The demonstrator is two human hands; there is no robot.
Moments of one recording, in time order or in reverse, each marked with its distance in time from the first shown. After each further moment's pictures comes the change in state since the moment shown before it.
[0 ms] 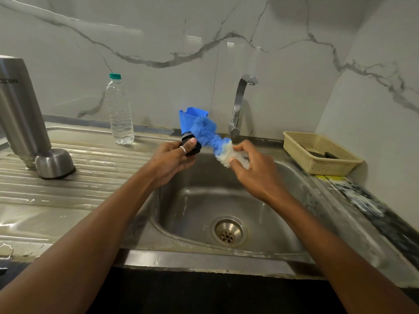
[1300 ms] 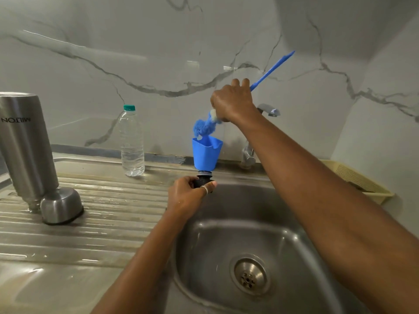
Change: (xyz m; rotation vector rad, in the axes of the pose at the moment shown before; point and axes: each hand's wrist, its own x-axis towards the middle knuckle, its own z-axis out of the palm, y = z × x) left_hand 0.028 -0.021 -0.016 0.461 0.316 0.046; right_hand 0.236 -0.125 0.004 -1.060 0.000 -0.185
